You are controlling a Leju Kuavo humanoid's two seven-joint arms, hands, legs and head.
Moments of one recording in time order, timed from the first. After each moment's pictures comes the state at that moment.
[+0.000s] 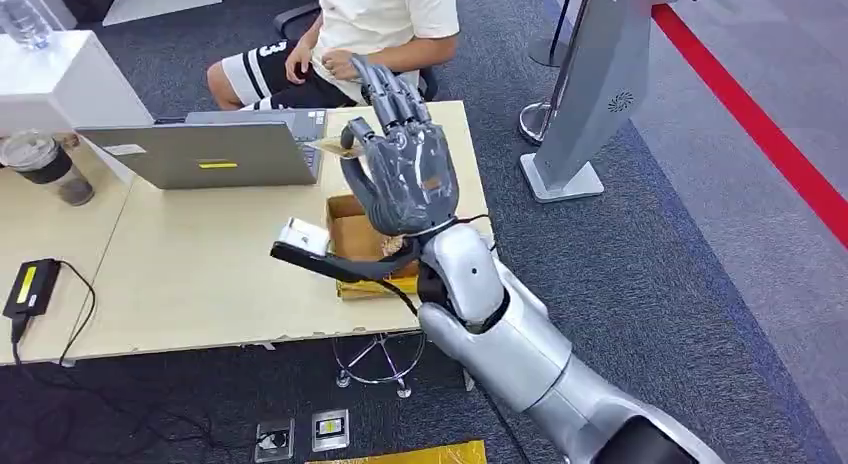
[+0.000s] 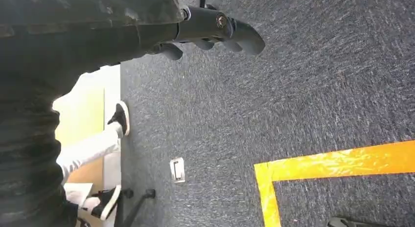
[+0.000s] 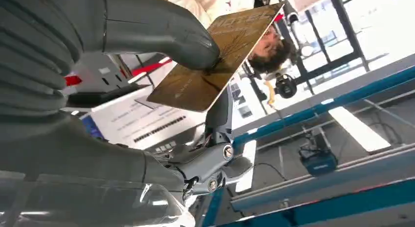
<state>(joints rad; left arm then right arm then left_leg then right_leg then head) -0.12 0.18 -0.93 -0.25 0.64 0.32 0.34 -0.74 0.12 0.81 -1.21 1.18 -0.45 0.20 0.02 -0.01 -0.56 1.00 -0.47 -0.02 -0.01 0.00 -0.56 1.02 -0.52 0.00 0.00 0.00</state>
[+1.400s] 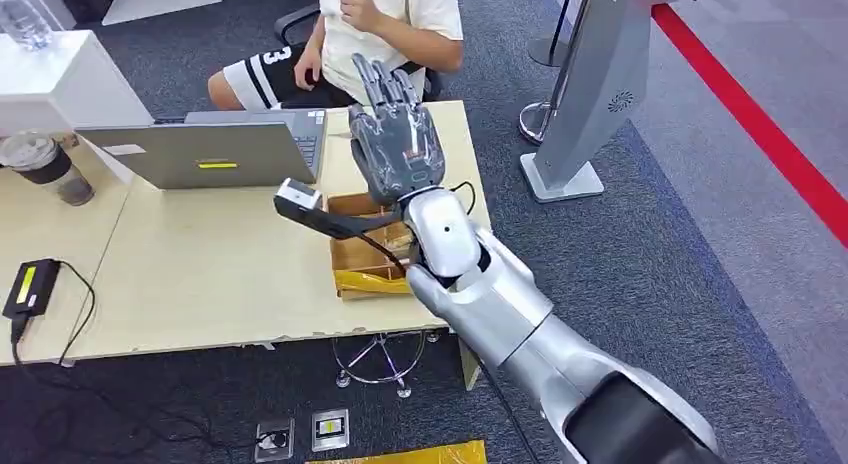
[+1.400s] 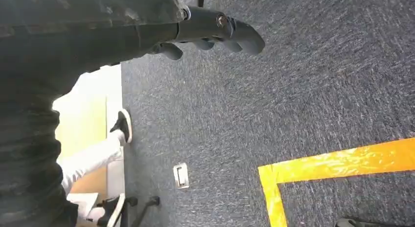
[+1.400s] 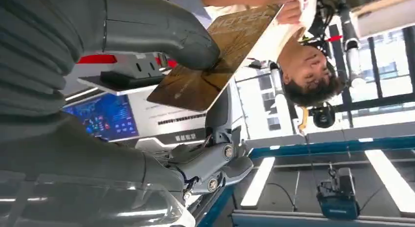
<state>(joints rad) -0.12 0.18 -0.93 -0.25 0.60 0.30 0.35 -0.89 0.20 0.80 -0.87 1.28 -0.36 0.26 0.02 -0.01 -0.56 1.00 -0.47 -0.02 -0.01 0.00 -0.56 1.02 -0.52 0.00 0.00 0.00</state>
